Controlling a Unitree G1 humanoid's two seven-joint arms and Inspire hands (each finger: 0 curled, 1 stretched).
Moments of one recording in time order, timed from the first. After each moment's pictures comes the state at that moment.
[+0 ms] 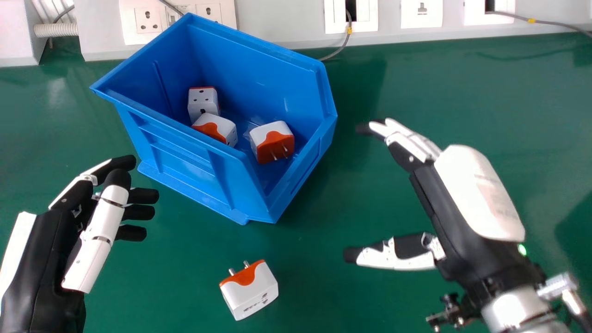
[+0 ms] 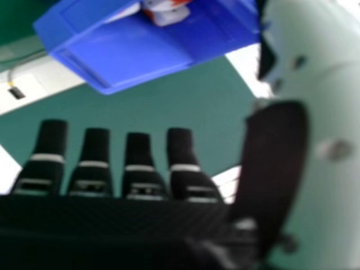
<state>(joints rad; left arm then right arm) 0.53 0.13 0.26 -0.81 -0.02 0.32 -0.11 0.26 -0.32 0.23 -0.58 -0.70 0.05 0.01</state>
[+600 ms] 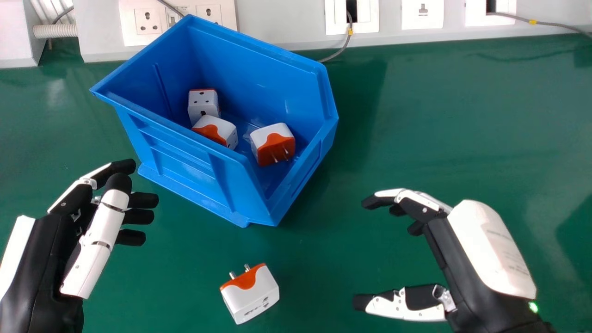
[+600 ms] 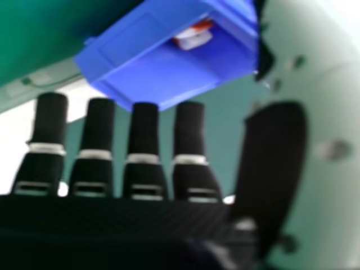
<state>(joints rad) 0.56 0.13 0.26 -0.83 -0.02 0.32 -0.11 0.46 -0.28 0.22 -0.60 -0.72 -0.02 -0.02</state>
